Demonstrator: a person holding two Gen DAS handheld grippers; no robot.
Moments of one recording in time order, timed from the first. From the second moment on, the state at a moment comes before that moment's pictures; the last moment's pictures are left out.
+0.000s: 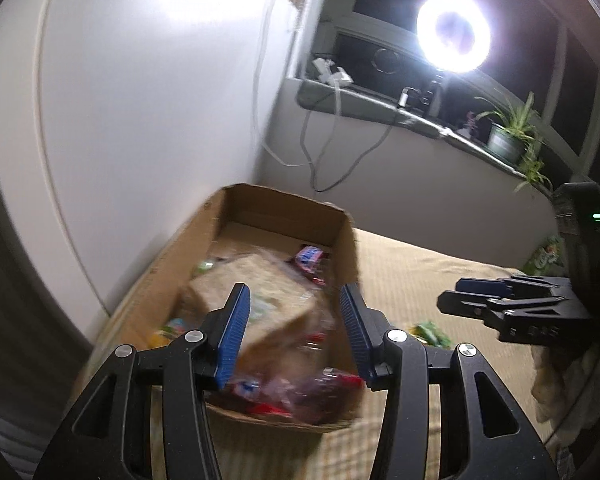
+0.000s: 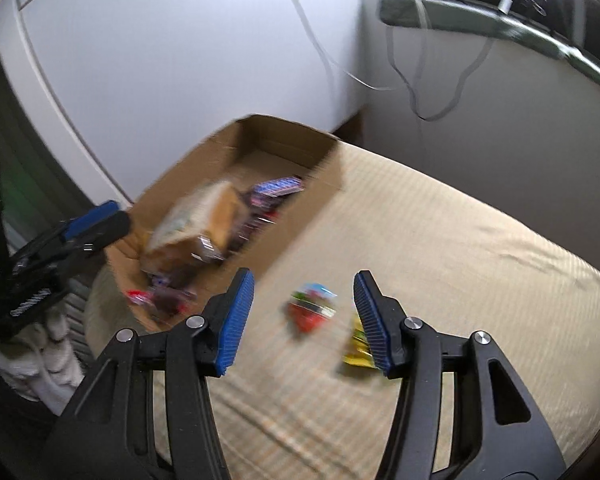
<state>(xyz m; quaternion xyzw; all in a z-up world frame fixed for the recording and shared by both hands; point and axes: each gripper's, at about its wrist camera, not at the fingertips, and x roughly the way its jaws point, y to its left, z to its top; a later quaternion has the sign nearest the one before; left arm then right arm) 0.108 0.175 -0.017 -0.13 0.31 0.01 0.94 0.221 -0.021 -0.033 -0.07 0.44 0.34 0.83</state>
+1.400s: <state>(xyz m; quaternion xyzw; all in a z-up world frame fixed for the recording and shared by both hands) 0.198 0.013 -0.093 -0.05 0.44 -0.14 0.88 0.263 -0.101 -0.115 -0.12 0.49 0.28 0.82</state>
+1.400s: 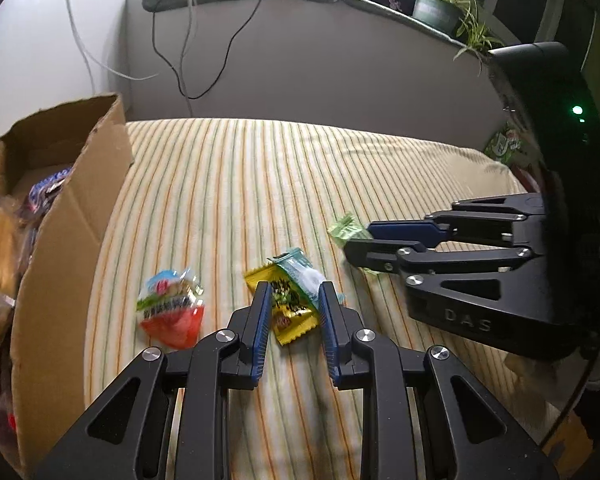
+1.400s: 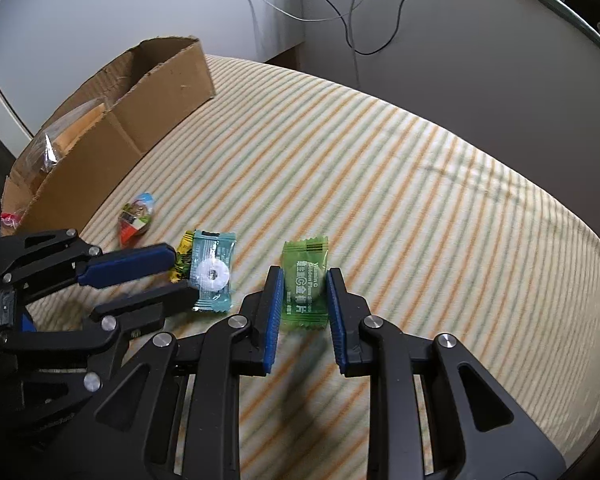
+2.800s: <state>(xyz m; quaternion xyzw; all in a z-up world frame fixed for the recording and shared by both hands) 0.194 0.003 -0.063 -0.01 0.39 -0.17 0.90 0.251 -0.145 -0.083 -0.08 0.46 0.25 0.85</state>
